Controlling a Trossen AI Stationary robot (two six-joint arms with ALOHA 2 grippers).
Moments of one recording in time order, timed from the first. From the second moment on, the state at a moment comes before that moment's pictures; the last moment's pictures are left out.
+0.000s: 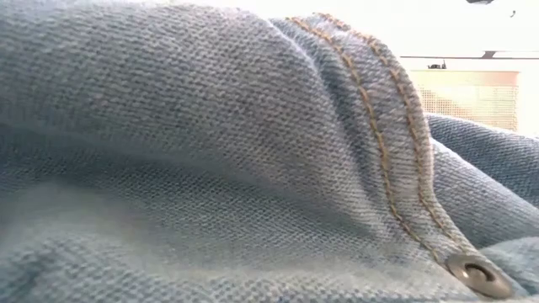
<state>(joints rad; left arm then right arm) 0.50 1.18 0.72 -0.41 -0.11 -0.11 0.90 1.53 1.16 -0.71 0.87 1.19</state>
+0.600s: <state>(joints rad) -0.23 1.03 1.07 -0.40 -0.54 0.19 0.77 1.63 1.16 -0.40 0.62 0.78</state>
